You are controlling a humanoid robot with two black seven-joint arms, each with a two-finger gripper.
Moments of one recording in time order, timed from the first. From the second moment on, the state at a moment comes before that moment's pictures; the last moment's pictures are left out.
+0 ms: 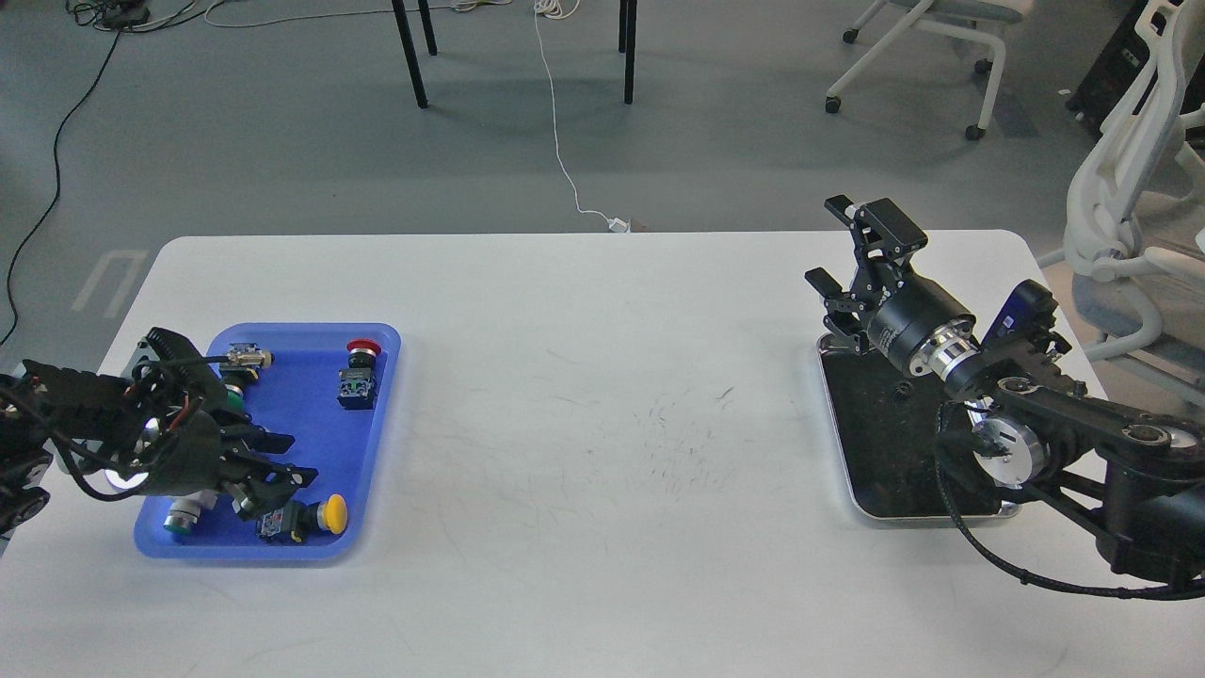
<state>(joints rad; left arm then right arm) -0.67 0.92 -0.34 -1.24 2.18 -0.36 -0.49 0.75 -0.54 0.25 1.10 -0.22 -0.01 0.49</state>
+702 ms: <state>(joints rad) -0.66 0.90 -0.32 -1.19 2.18 -0.36 -0.49 0.75 -0.55 0.26 1.10 -0.22 -0.01 0.49</state>
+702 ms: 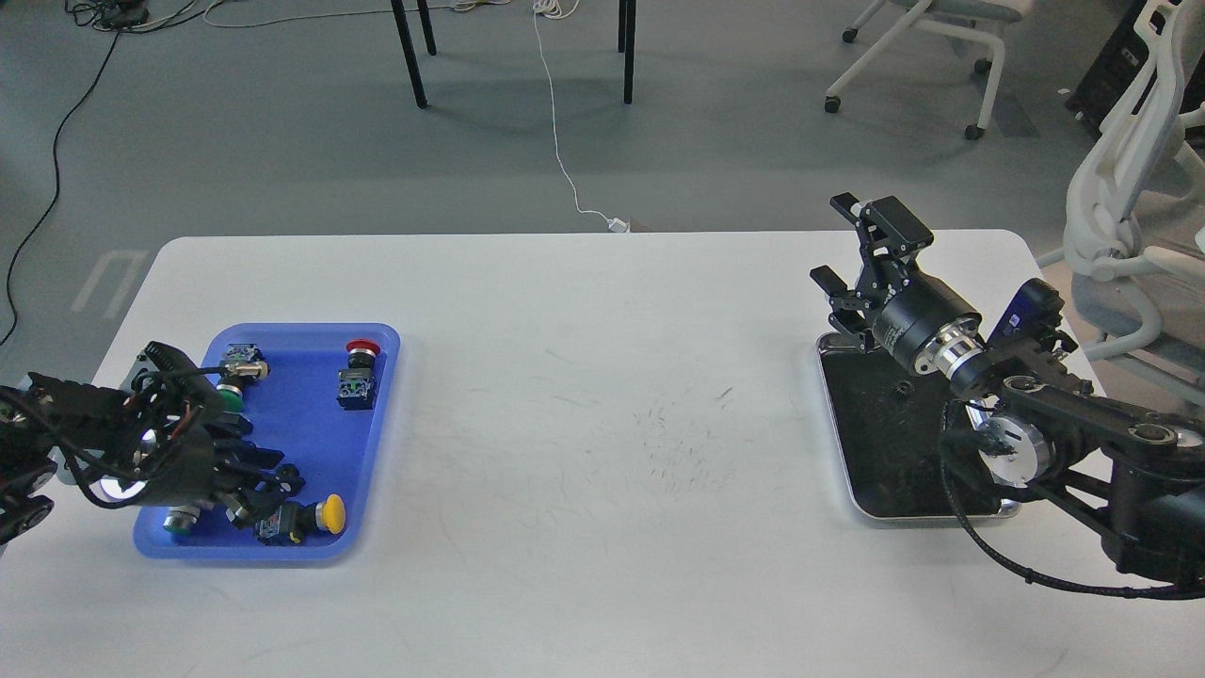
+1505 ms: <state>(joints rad) -0.98 0.88 -0.32 -1.38 2.15 -0.38 -0.49 0.83 -0.55 0.29 1.10 -0.21 0.01 0.49</state>
